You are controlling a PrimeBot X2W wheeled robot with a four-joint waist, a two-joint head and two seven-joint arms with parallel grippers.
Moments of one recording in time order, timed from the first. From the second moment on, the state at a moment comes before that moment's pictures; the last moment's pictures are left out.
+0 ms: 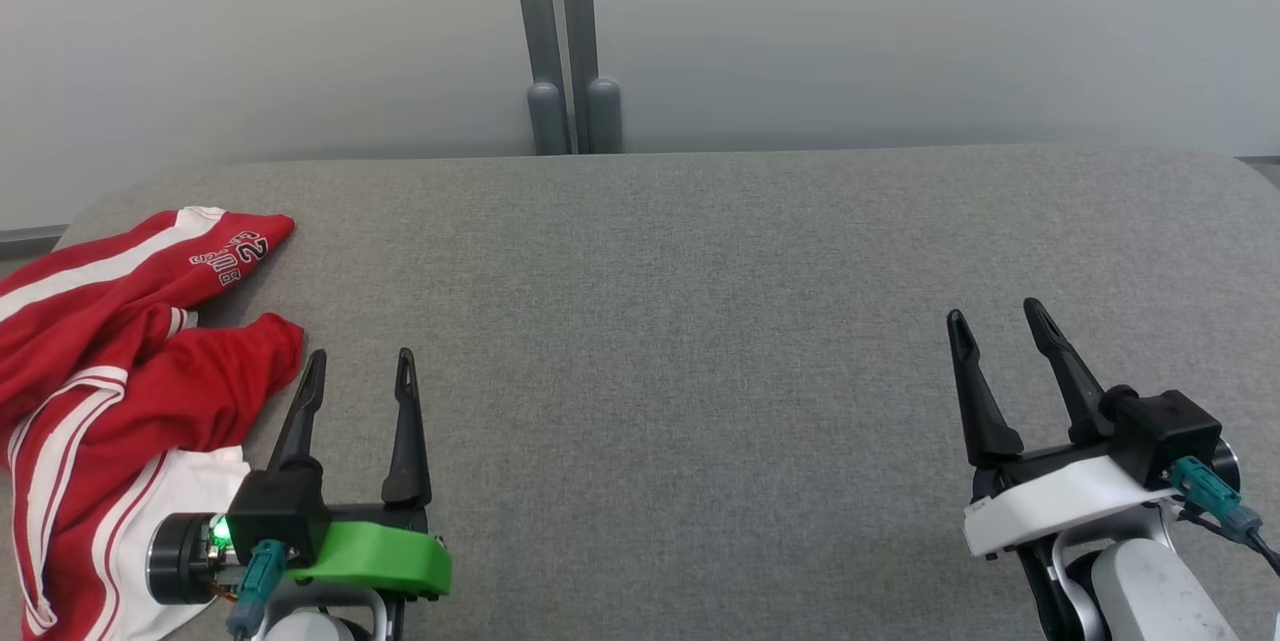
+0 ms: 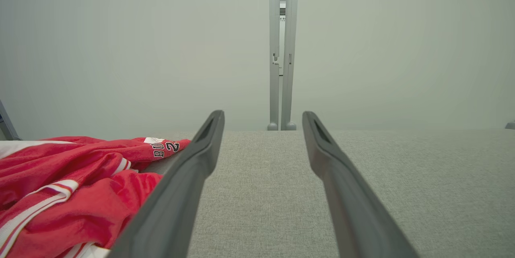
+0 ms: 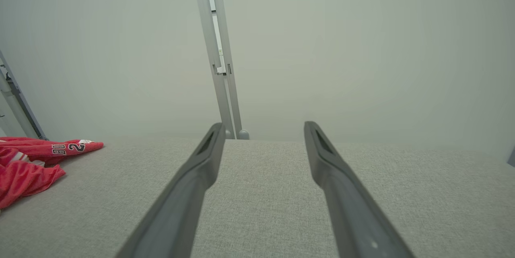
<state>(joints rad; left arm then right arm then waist) -0.06 0.05 -0.11 0.15 -0.12 0.02 -0.26 -0.09 -0.14 0.10 0.13 0.25 0.13 -0.26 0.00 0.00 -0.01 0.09</state>
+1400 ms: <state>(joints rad) -0.06 0.05 -0.09 0.16 -0.17 0.02 -0.26 -0.07 -0.14 0.09 0.13 0.26 0.13 -0.26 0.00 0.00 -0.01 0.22</state>
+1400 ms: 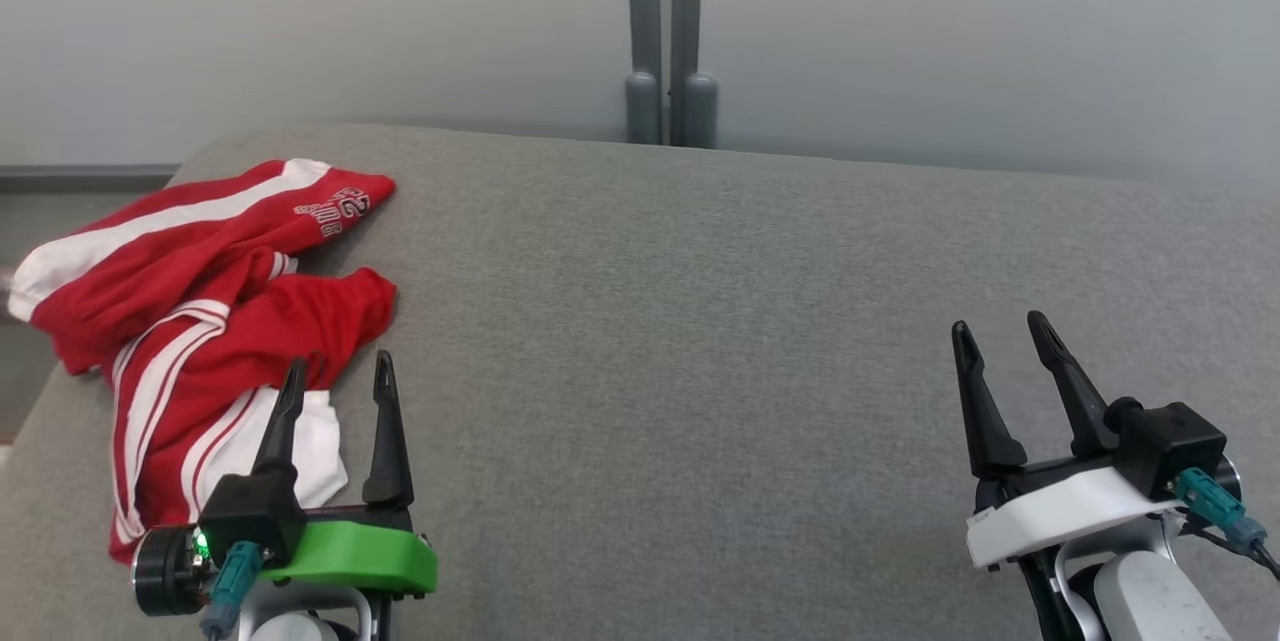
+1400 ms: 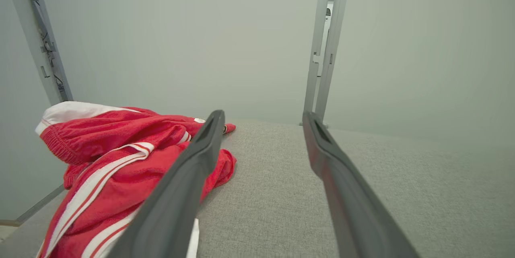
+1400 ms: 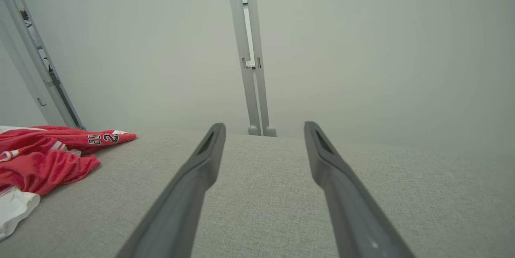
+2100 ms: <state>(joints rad) -0.01 0.05 0.01 0.07 -0.21 0.06 -0.26 -0.14 -0.19 0.23 0.12 0.31 0.13 -0.26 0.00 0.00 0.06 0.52</state>
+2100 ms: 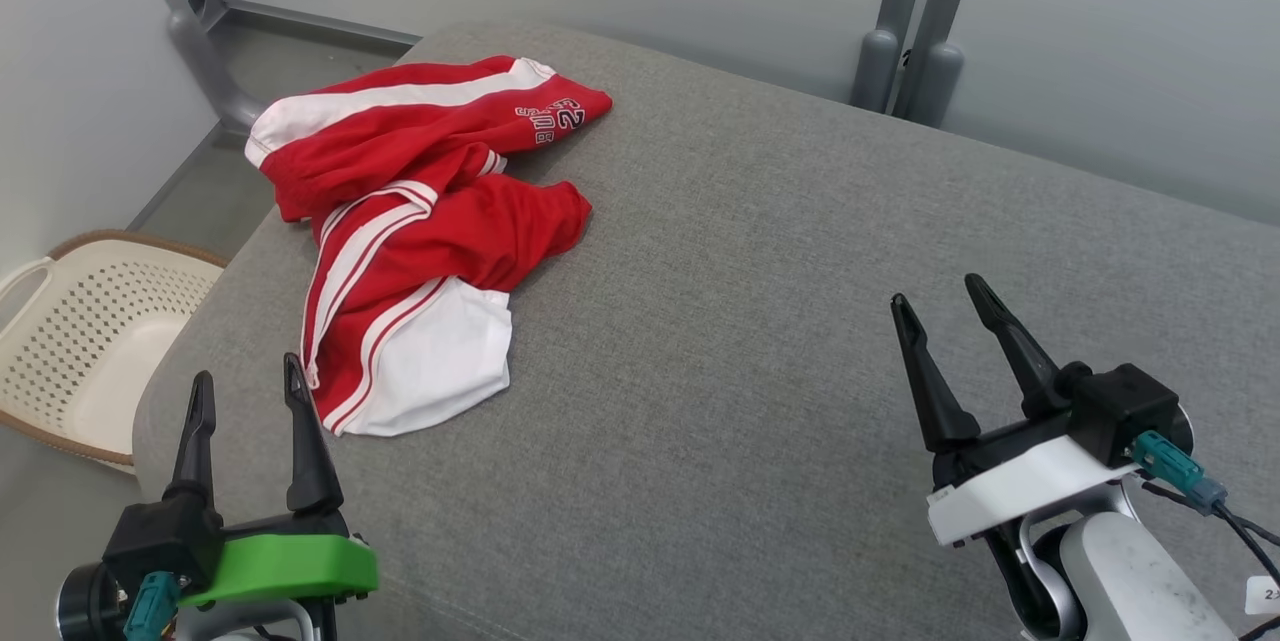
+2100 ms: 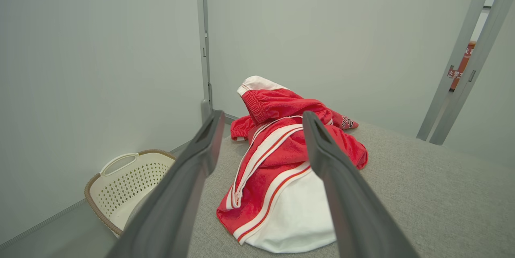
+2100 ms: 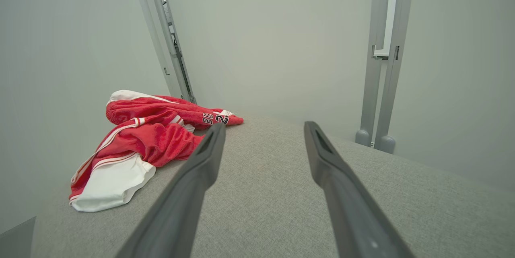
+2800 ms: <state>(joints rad) -0.27 0.13 0.07 0.25 -0.31 -0.03 -0.21 -0.16 -0.24 0.20 0.03 0.31 0.13 -0.26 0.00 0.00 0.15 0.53</state>
